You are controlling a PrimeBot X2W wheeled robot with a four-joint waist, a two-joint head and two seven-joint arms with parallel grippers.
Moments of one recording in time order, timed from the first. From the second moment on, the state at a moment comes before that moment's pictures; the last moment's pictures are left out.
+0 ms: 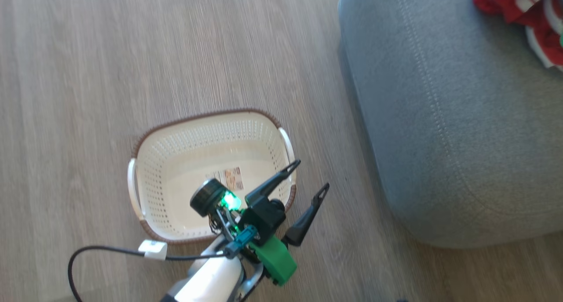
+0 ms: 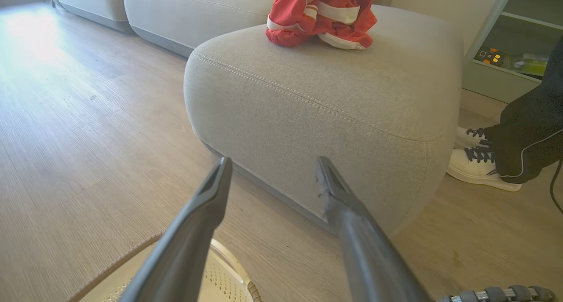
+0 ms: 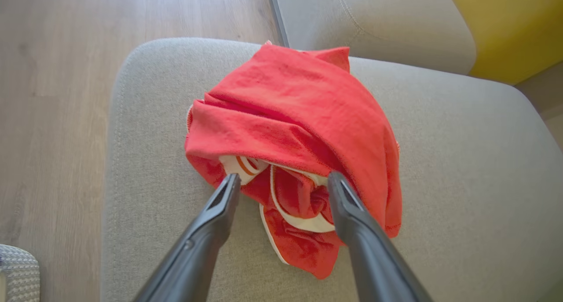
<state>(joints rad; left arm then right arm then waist) -0.30 0.07 -0.65 0.26 -0.09 -0.08 -0.26 -1.23 -0.45 0.24 1.23 0.19 0.13 0.24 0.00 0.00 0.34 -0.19</state>
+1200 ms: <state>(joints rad) -0.14 0.06 -0.51 0.17 -0.19 -0.02 -0.26 -0.61 -0.54 0.34 0.24 0.57 0.13 -0.26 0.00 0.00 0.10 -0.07</state>
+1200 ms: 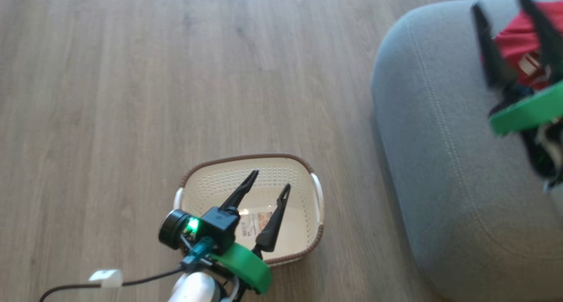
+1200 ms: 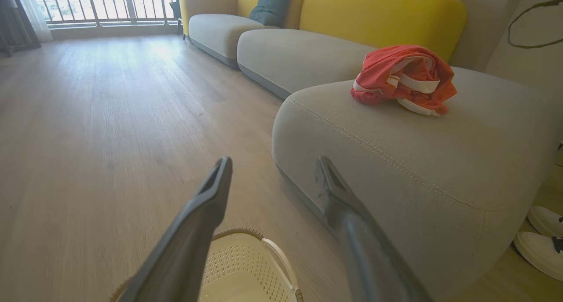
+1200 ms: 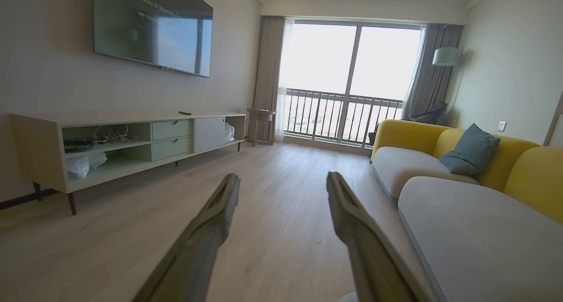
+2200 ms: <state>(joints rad) 0.02 0.05 -0.22 0.12 -0.18 0.09 -0.26 -0.07 -0.17 0.11 0.10 0.25 0.13 -0.26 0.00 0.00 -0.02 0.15</state>
